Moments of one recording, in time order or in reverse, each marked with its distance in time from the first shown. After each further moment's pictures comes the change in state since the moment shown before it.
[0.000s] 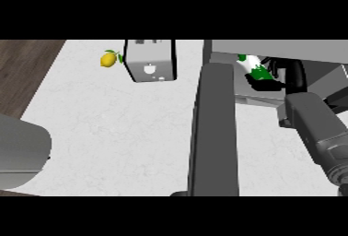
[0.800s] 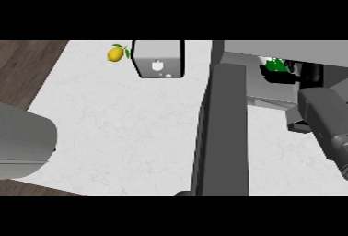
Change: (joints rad) left arm -0.062 0.042 -0.008 0.038 -0.008 -0.004 0.005; right arm -0.030 -0.067 -0.032 0.026 -0.020 -0.077 0.032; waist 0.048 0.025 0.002
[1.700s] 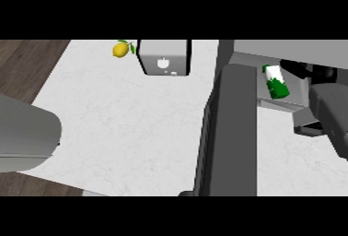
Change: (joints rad) left arm -0.051 0.029 0.001 0.026 -0.056 -0.012 -0.004; right arm -0.021 -0.052 0.004 0.013 0.012 -0.035 0.024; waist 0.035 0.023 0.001
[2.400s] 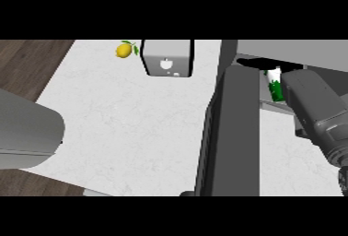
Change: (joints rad) left arm -0.045 0.007 -0.018 0.045 -0.050 -0.013 -0.004; right arm -0.120 0.115 0.046 0.022 0.043 0.073 0.078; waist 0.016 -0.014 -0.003
